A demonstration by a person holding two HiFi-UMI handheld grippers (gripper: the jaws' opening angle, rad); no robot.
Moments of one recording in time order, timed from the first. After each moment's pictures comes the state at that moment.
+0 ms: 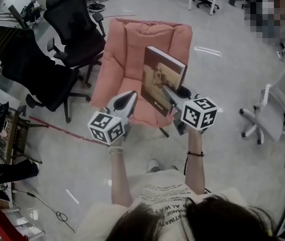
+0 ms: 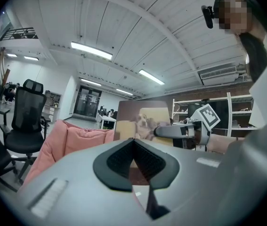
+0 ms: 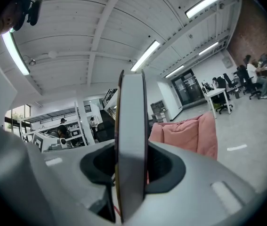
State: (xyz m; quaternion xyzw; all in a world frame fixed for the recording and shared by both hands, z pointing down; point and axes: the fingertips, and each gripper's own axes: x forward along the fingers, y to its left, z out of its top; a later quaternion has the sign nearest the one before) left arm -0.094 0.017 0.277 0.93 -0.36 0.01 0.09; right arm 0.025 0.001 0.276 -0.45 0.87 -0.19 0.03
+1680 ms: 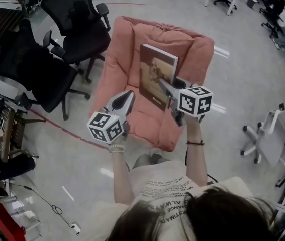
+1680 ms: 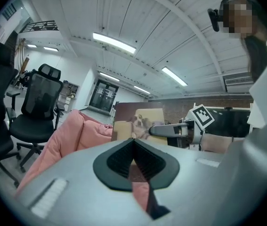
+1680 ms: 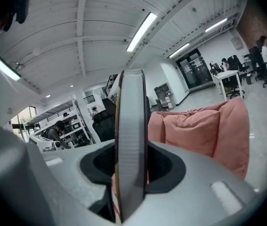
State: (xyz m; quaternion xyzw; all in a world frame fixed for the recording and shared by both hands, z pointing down) left arm -0.125 -0.216 0.328 0.89 -0.43 0.00 0.16; right arm -0.009 -0.270 0.329 -0.39 0.88 -0.25 -0.04
